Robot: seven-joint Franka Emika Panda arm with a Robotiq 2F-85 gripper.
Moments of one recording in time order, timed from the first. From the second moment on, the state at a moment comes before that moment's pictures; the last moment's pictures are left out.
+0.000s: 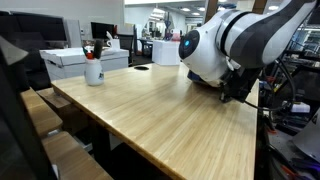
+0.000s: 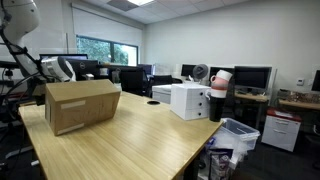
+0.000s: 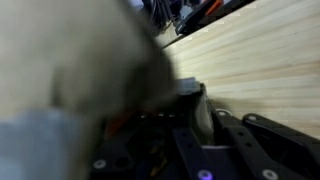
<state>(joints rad) 0.27 0.18 0.21 -2.39 -0.52 1.60 1.22</state>
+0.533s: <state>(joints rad) 0.28 0.18 0.21 -2.39 -0.52 1.60 1.28</state>
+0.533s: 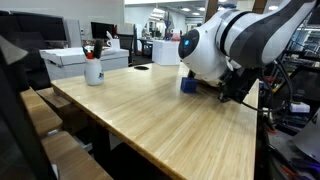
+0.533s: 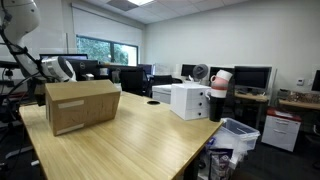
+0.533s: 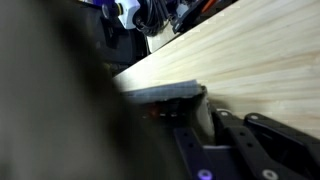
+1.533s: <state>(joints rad) 0.26 0.11 0.19 -2.40 -0.45 1.62 1.26</state>
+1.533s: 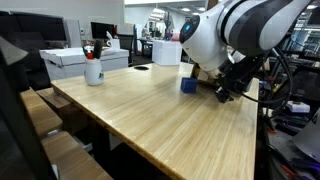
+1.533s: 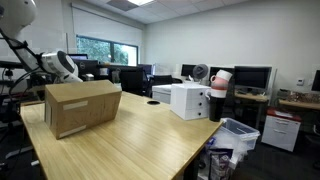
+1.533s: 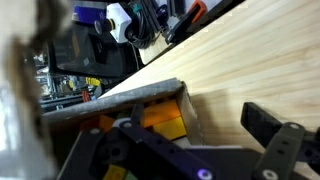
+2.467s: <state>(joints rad) 0.27 0.05 0.21 -2.40 -0.22 1.74 1.04</state>
